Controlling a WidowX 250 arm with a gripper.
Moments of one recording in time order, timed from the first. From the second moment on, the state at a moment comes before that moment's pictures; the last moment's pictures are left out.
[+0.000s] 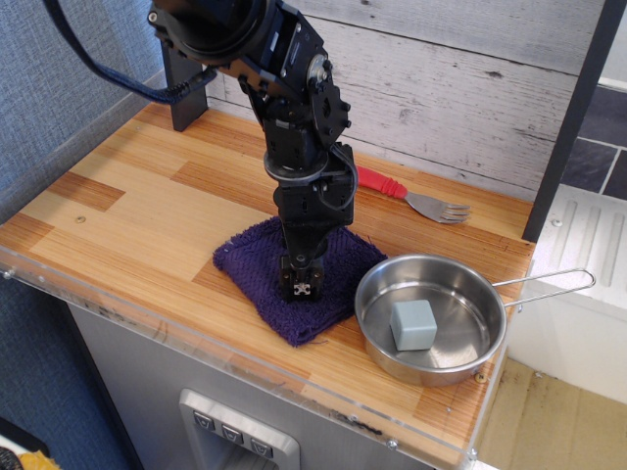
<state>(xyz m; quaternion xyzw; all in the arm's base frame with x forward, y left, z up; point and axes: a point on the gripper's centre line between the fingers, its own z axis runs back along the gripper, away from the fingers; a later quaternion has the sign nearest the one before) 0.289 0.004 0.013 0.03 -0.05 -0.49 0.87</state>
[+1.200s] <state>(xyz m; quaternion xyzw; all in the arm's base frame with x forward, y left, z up) 0.311 0.139 0.017 0.05 -0.04 -0.38 0.92</state>
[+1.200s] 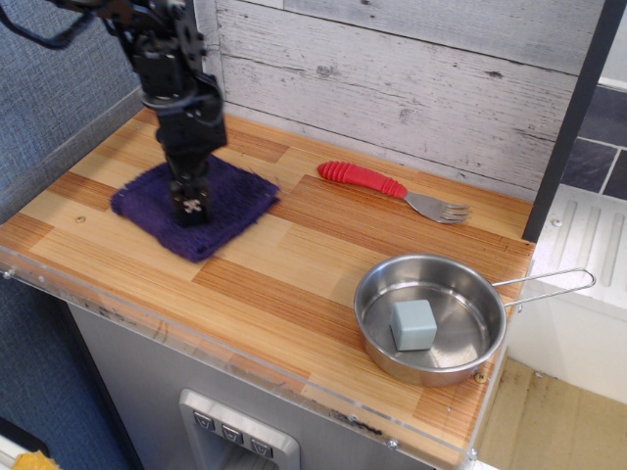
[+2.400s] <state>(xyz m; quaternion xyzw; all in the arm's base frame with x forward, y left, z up) 0.324 0.163 0.023 0.02 -0.03 -0.34 0.94</state>
